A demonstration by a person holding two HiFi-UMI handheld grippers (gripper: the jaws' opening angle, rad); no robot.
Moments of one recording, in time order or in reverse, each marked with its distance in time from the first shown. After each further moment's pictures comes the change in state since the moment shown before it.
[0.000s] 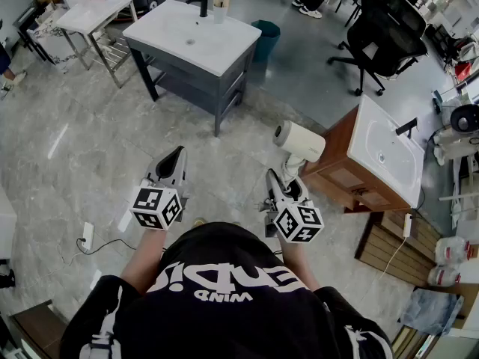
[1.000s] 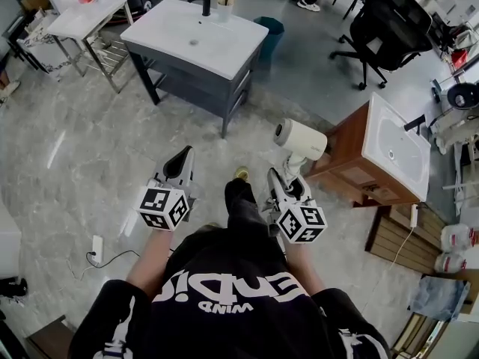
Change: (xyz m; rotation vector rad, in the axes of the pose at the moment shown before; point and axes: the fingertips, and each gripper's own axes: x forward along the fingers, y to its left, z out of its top) left arm 0.031 0.072 -0.004 -0.014 -0.005 -0.089; right arm 0.066 0.050 -0.015 -0.009 -0.029 -0.018
